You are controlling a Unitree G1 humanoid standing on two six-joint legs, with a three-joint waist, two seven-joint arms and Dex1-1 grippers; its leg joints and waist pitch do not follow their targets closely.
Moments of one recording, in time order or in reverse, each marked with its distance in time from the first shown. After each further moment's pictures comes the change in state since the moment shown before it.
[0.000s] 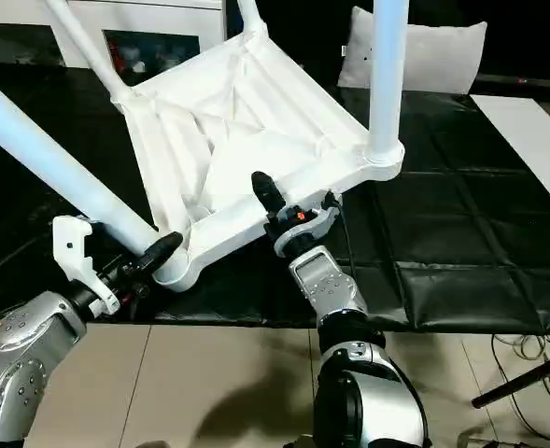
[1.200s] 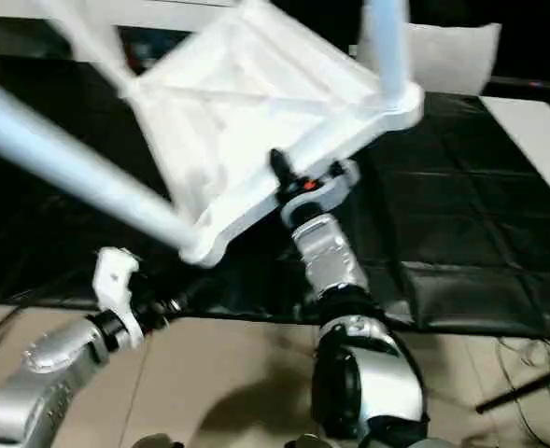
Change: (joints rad) left arm 0.055 0.013 -0.143 0.096 0.092 -0.089 -0.045; right arm -0.119 -0.041 -0.049 -0.001 -0.081 -0.197 -0.221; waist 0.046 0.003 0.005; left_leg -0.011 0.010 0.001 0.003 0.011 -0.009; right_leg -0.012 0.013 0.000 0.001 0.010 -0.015
